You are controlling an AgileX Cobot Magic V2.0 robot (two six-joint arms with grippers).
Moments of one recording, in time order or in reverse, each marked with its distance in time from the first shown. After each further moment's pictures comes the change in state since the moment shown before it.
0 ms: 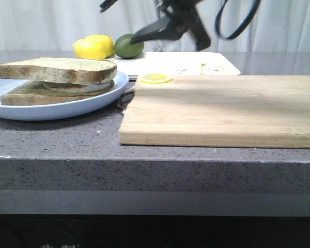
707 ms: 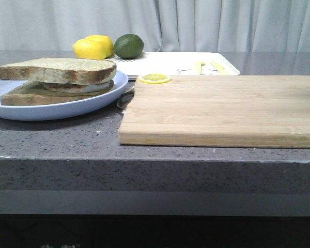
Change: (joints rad) left arm 0.000 0.000 0.000 0.000 0.000 0.000; right arm -0.446 -0.442 0.049 -0.716 0.308 0.000
